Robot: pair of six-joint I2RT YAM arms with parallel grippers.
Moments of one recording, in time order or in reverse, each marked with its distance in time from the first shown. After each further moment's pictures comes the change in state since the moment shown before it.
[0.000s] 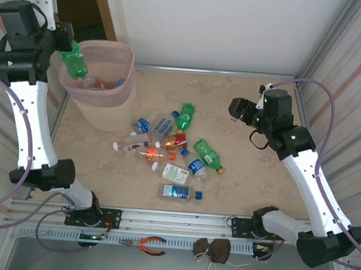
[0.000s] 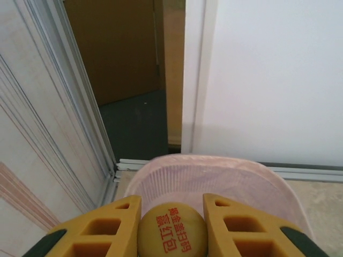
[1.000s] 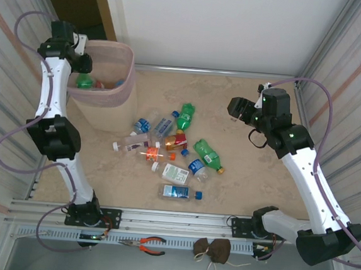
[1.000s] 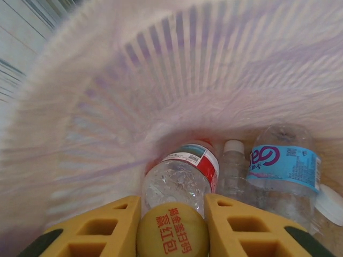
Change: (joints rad) left arm 0.000 0.357 -0.117 -0.095 -0.082 0.113; right arm 0.000 0.015 -0.003 0.015 -0.008 0.000
